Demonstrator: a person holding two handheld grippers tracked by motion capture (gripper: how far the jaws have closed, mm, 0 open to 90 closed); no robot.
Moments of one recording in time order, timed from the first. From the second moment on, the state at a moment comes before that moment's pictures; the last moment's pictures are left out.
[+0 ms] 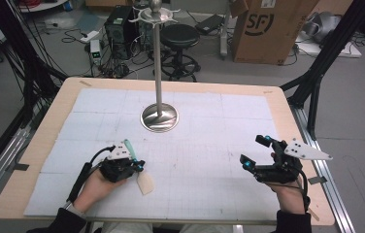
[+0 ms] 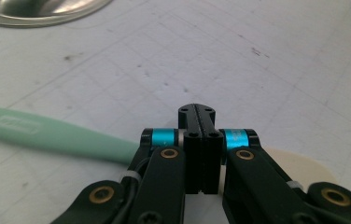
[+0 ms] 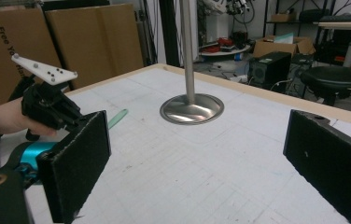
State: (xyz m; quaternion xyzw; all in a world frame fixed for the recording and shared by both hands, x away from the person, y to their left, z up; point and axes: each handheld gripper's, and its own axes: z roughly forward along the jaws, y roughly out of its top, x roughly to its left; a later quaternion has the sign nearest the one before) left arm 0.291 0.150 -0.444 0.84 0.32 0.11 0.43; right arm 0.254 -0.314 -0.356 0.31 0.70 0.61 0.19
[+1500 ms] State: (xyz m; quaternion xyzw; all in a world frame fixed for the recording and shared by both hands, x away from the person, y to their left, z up) left arm 0.255 0.146 -0.444 0.87 0.25 0.06 0.41; right arm 0.254 -0.315 -0.357 0.31 0.70 0.61 0.19
